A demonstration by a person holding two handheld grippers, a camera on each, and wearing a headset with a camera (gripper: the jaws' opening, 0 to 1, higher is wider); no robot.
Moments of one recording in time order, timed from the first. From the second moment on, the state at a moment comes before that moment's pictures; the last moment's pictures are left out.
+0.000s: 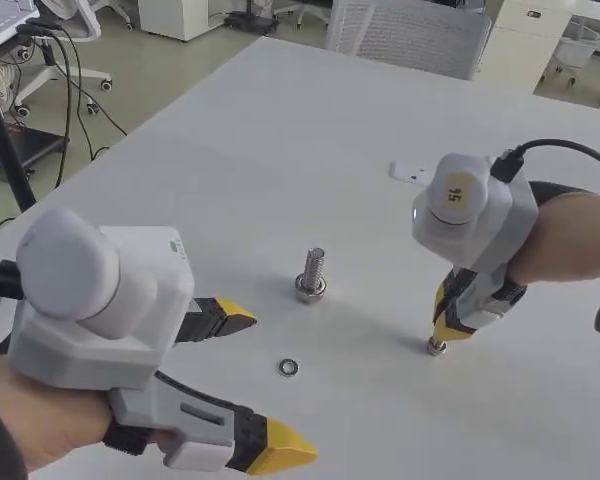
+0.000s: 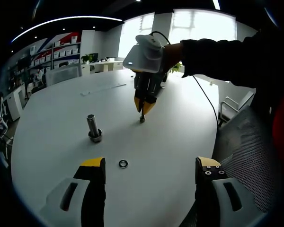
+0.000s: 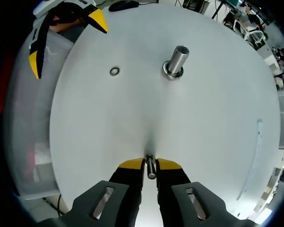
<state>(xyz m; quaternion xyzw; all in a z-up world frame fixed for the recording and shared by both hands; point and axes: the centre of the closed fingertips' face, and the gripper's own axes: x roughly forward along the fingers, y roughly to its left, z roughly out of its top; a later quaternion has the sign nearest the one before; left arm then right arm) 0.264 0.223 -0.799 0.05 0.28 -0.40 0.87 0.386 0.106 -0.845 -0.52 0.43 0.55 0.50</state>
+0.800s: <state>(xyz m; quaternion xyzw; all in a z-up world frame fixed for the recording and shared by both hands) 0.266 0.222 -0.797 0.05 0.28 -0.41 0.87 0.389 0.102 -0.843 -0.52 0.42 0.55 0.50</state>
